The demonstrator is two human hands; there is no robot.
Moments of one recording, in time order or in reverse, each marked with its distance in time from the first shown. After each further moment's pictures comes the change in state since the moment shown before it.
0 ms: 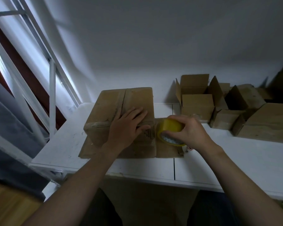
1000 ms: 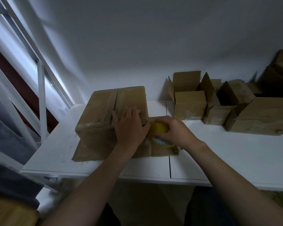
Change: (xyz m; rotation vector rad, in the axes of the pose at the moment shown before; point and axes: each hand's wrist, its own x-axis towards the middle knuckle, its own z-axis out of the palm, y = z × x) left_hand 0.015 0.055 0.003 -0.088 0.131 -0.355; right_hand 0.011 0.006 0.022 -0.025 -0.096 -0.071
